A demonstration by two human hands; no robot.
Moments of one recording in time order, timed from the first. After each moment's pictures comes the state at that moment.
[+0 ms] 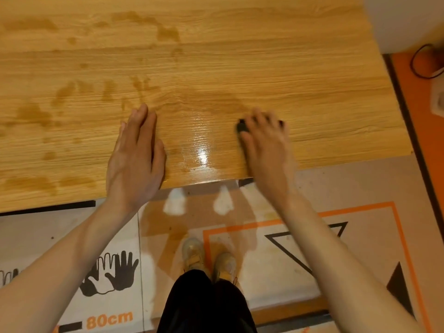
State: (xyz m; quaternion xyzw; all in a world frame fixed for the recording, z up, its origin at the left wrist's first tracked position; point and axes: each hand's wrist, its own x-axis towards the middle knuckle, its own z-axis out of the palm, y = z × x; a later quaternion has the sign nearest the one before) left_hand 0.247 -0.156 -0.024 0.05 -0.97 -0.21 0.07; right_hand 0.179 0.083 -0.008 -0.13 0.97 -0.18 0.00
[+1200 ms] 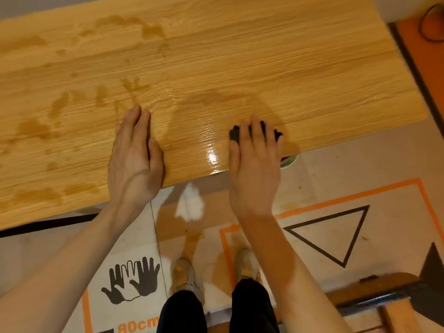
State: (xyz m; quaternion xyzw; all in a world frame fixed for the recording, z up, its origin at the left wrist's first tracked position) left_hand 0.245 -0.159 -0.028 0.05 -0.96 -0.25 0.08; right_hand 0.240 0.040 -0.026 0.03 0.98 -0.18 -0.10
